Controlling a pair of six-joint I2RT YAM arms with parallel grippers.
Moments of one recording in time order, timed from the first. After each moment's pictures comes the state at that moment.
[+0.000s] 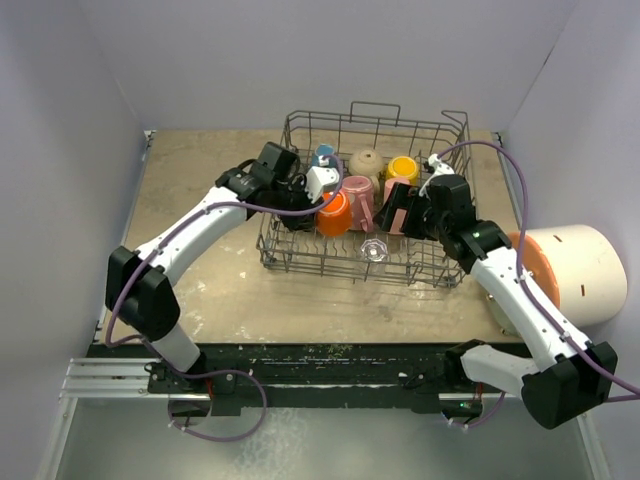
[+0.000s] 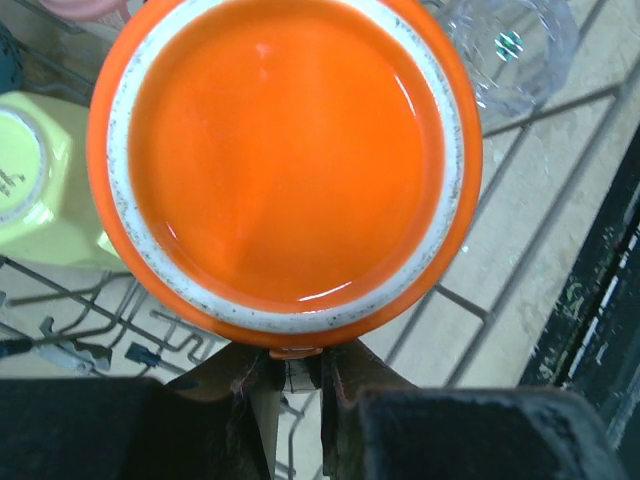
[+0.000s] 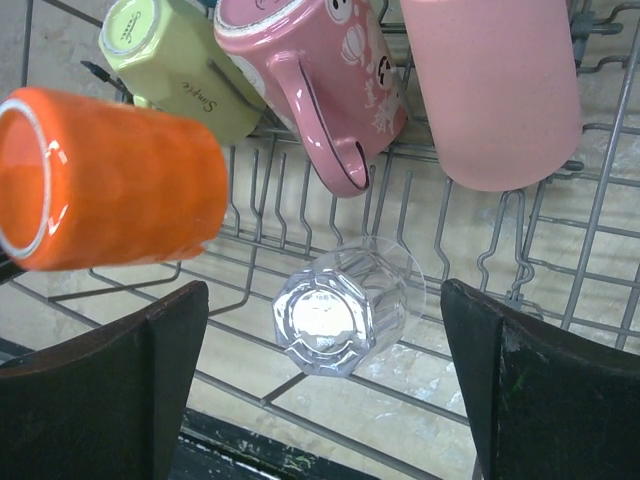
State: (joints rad) left arm -0.57 1.66 1.49 -0.71 0.43 0.38; right arm 0.37 1.12 1.03 -0.54 -0.04 0.53
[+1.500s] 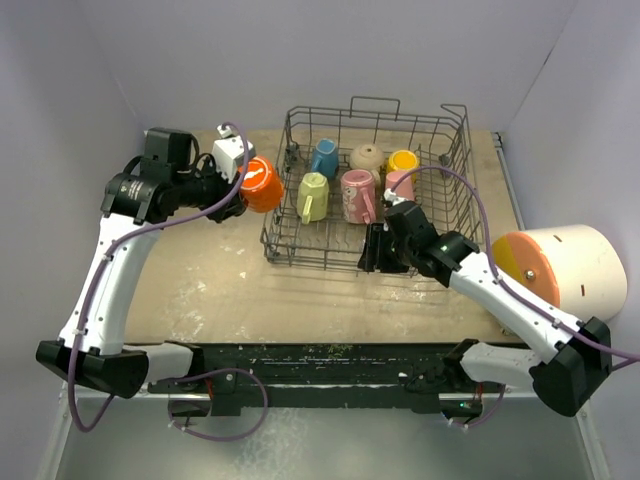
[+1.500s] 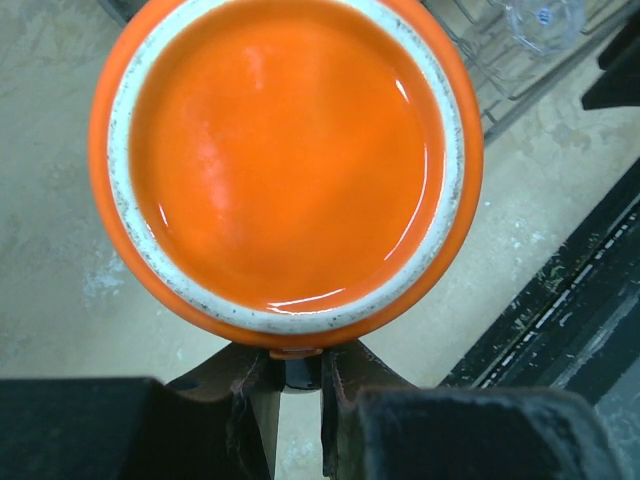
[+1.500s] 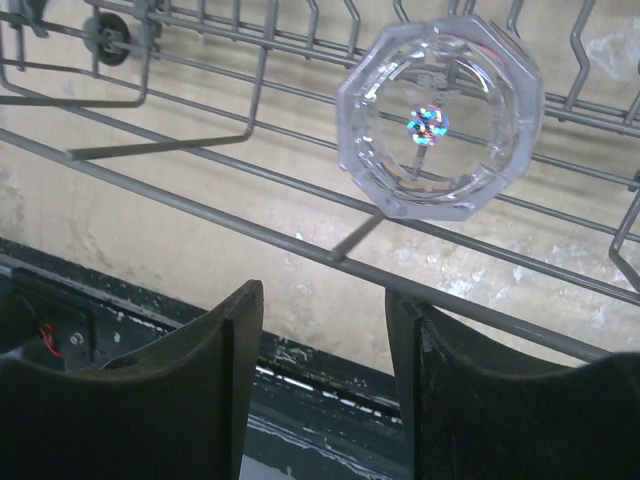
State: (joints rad) left arm -0.23 1.29 1.60 -1.07 0.43 0.36; right arm 0.66 1.15 0.95 -0.69 0.03 0.62
